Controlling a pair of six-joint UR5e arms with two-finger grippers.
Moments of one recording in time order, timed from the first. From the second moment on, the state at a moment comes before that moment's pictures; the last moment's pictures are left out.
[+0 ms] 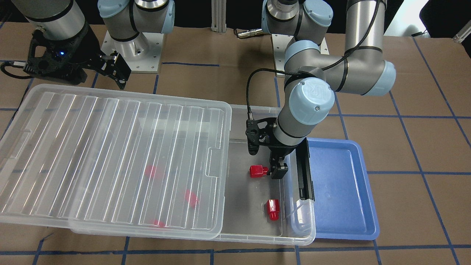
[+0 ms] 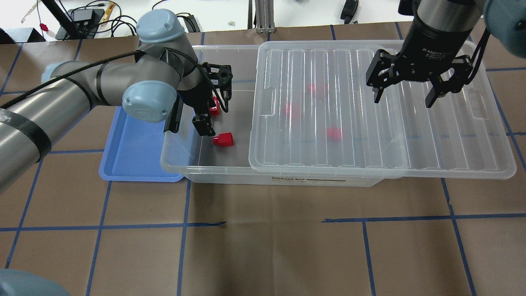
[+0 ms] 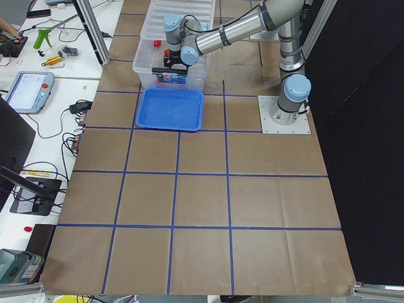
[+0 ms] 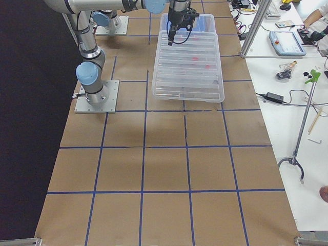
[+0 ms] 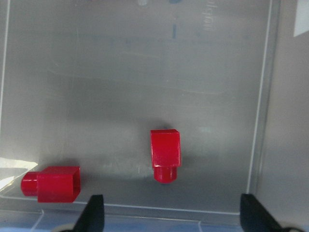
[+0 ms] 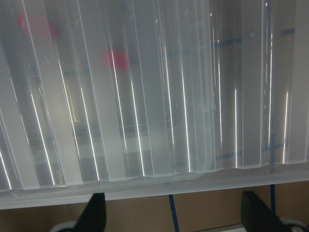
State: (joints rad) left arm -1.68 -1.88 -1.63 -1.25 1.47 1.40; right arm 1.54 -1.56 1.52 -1.41 -1.58 0.16
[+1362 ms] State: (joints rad) left arm -1.59 -1.64 -1.47 -1.52 1.55 0.15; right arm 0.97 -1.36 1.55 -1.62 -1.74 -0.48
